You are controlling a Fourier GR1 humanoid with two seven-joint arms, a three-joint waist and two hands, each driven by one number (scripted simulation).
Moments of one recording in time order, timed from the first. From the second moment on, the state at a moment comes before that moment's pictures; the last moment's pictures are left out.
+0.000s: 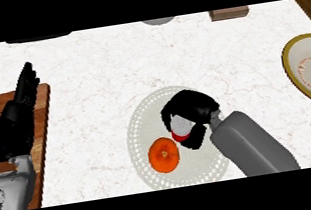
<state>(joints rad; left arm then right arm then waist) -0.21 0.29 -0.02 -1.59 -0.10 0.19 0.17 -0.52 -0.08 0.43 -1.12 0.77 0.40 -0.10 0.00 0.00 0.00</state>
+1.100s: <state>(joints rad) -0.15 0.31 0.04 -1.63 -0.10 0.18 0.18 0.64 -0.53 0.48 -2.29 0.66 0.02 -0.20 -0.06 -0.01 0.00</state>
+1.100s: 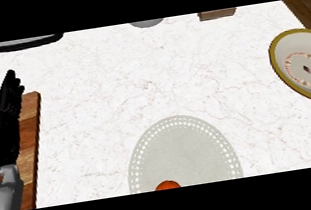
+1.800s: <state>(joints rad) -0.19 0.27 0.00 -1.60 -0.12 0.18 0.16 0.55 -0.54 -0.08 -2.22 0.17 0.02 -0.17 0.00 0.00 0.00</state>
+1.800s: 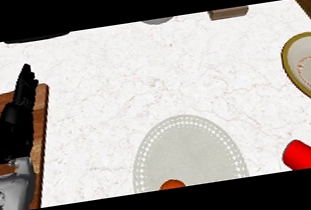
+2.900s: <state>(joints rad) -0.25 0.24 0.00 -1.58 -0.13 0.15 0.16 -0.31 -0.69 -0.30 -0.96 0.32 -0.16 -0.53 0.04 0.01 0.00</state>
